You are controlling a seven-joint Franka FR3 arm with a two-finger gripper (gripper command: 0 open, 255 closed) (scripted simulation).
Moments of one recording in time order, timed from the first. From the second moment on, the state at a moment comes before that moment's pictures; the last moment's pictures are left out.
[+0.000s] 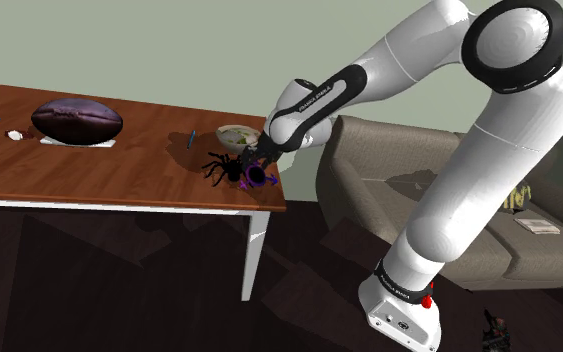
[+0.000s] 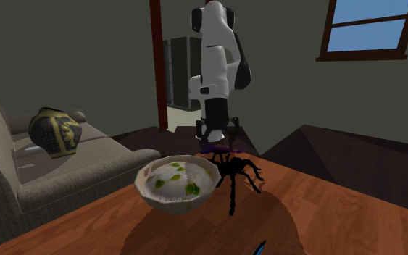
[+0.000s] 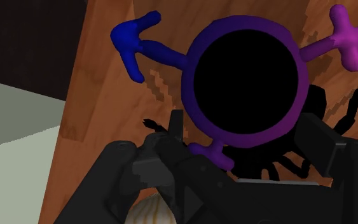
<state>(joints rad) -0.04 -0.04 0.07 -2.55 0.19 2.88 0.13</state>
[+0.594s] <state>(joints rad) -0.05 -0.14 0.07 -2.52 0.15 2.75 0.16</state>
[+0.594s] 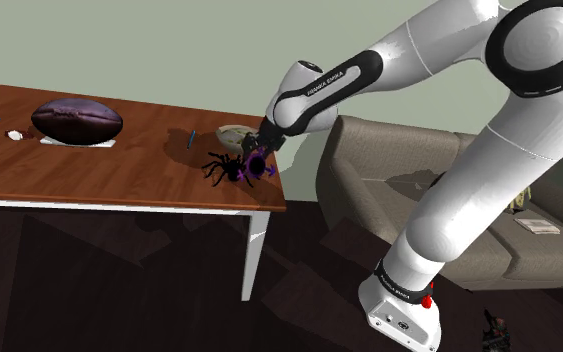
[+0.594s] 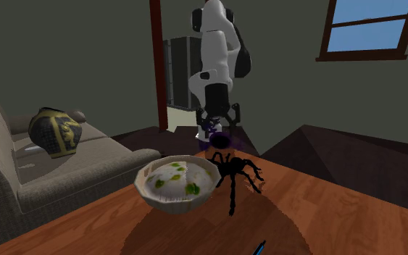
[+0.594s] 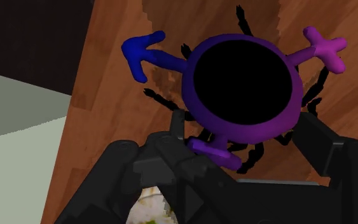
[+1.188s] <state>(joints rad) -0.06 -0.22 0.07 -2.47 0.13 2.62 0.18</state>
